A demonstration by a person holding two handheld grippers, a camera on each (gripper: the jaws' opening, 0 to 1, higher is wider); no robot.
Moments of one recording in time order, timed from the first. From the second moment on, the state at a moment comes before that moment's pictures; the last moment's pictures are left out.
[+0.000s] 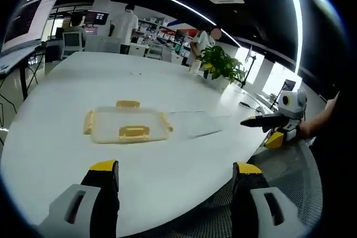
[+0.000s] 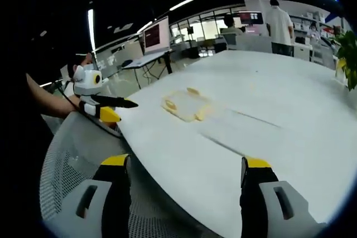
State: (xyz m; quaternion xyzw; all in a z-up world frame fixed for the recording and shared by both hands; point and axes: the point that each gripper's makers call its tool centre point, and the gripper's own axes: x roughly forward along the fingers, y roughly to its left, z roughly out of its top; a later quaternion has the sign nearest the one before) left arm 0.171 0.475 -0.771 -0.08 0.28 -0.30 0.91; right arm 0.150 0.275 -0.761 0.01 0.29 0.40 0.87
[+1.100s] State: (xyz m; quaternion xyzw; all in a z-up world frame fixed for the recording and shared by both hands) left arm 0.169 0.468 -0.769 -0.09 0.29 -0.32 0.90; right arm 0.148 0.289 -0.754 0.03 0.28 0.45 0.85
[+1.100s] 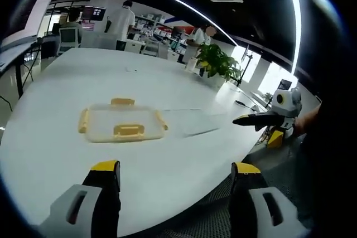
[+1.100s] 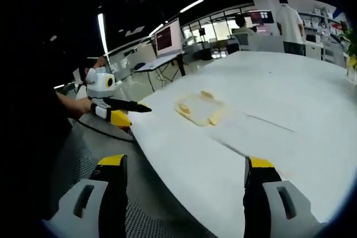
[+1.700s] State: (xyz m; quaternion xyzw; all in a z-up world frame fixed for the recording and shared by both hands) left arm 0.183 0.466 -0.757 -0.08 0.28 -0.34 0.89; right arm 0.156 0.300 -0.728 0.01 0.25 0.47 0.84
